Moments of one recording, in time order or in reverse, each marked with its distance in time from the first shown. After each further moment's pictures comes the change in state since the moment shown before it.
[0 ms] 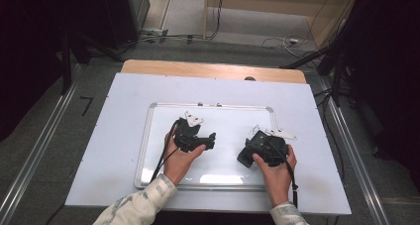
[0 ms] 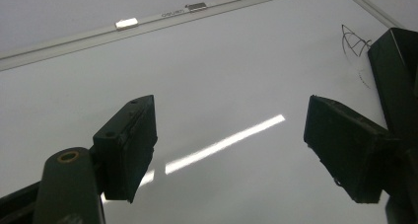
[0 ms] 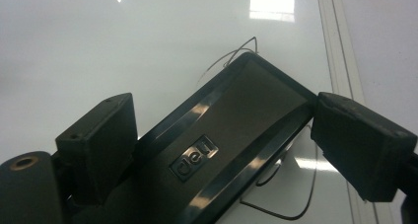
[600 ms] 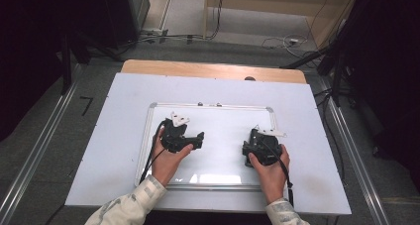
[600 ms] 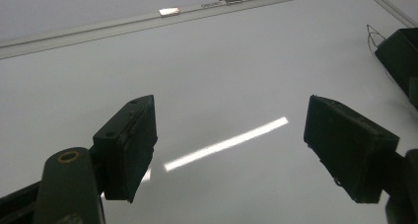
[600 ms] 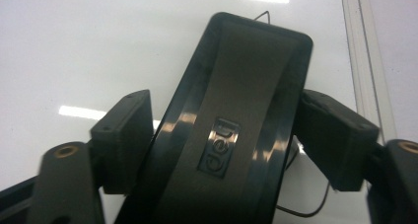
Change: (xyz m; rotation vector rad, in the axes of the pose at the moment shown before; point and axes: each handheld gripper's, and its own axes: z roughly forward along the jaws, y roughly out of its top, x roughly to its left) left arm 0.026 -0.008 -0.016 -0.010 0.015 -0.044; right arm 0.007 -0.001 0.010 0.082 -0.031 -0.056
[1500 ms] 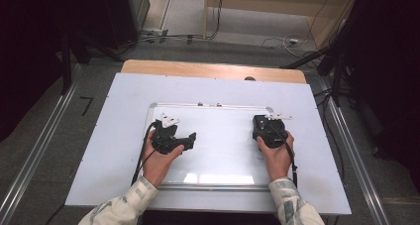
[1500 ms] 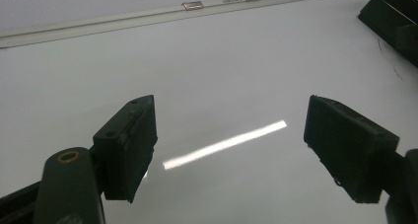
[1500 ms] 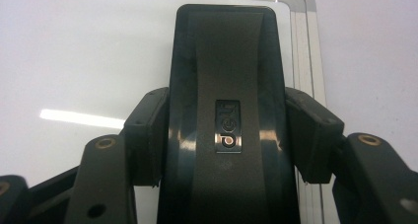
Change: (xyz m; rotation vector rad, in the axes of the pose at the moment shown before) left arm 0.017 -0.007 -0.012 -0.003 0.001 -0.027; right arm -0.030 0.040 0.029 0.010 -0.044 0.014
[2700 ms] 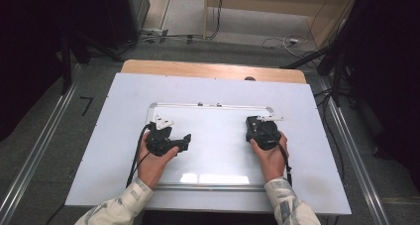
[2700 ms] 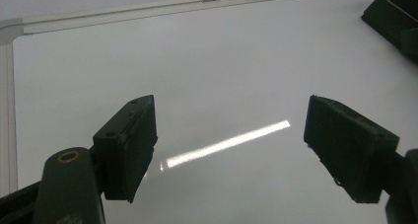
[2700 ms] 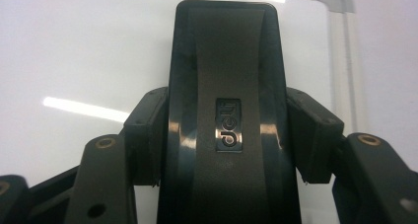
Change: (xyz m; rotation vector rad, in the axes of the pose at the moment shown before) left arm 0.011 -0.008 -0.005 0.007 0.016 -0.009; right arm 0.015 -0.003 -0.002 0.010 0.016 -0.055
